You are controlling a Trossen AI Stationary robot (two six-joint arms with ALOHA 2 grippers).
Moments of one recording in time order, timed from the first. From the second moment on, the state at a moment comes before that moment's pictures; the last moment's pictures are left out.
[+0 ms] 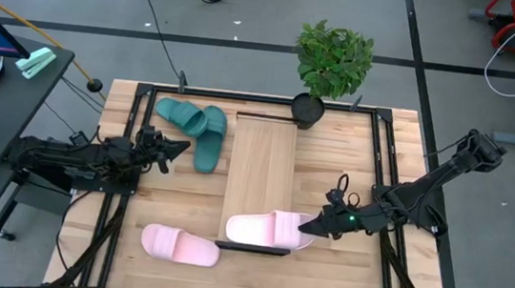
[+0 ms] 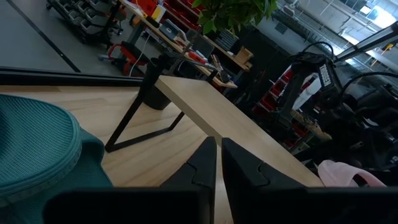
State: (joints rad) left arm 0.01 0.16 0.01 0.16 -0.43 -0.66; right arm 0.59 1.06 0.56 0.21 0.34 1.74
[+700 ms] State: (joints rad) left arm 0.01 0.16 0.01 0.16 -0.39 -0.70; right arm 0.71 0.75 0.56 -0.17 0.43 1.75
